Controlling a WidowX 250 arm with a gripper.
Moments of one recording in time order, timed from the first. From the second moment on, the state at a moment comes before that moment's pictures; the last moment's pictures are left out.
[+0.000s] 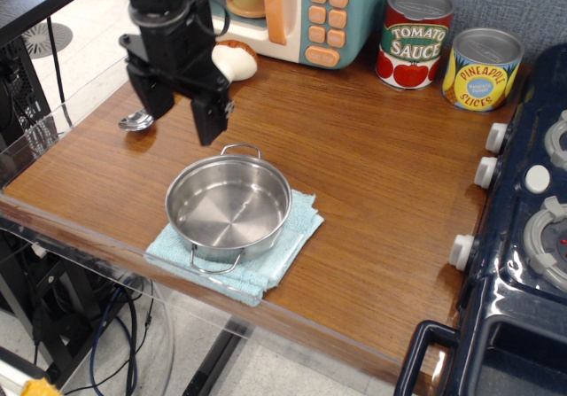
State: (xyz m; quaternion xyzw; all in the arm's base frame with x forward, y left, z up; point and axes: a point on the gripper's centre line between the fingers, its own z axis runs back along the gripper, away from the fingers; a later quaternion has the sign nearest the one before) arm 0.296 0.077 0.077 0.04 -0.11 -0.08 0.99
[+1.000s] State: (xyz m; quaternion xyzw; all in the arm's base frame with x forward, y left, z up) arm 0.275 0.065 0.020 -0.02 -0.04 -0.12 0.99
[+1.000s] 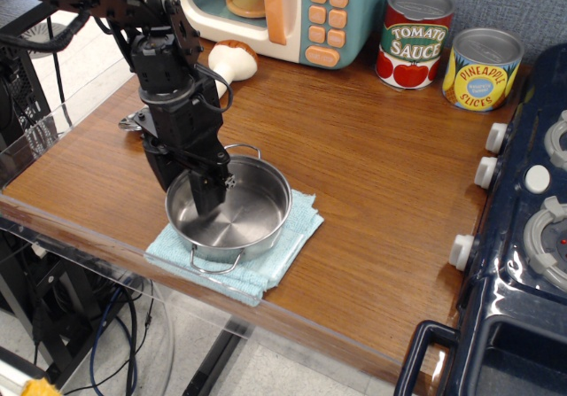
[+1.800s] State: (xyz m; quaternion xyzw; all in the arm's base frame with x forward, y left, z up) arm 0.282 0.060 0.032 -0.04 -0.05 -0.13 0.99
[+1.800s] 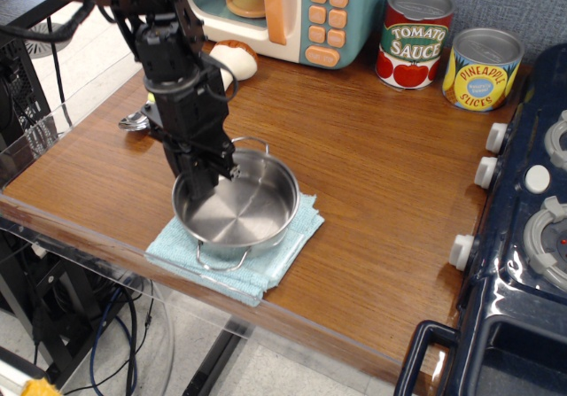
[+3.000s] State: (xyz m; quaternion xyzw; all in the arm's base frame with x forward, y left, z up) arm 0.418 0.063 0.030 -0.03 -0.08 -0.08 0.99
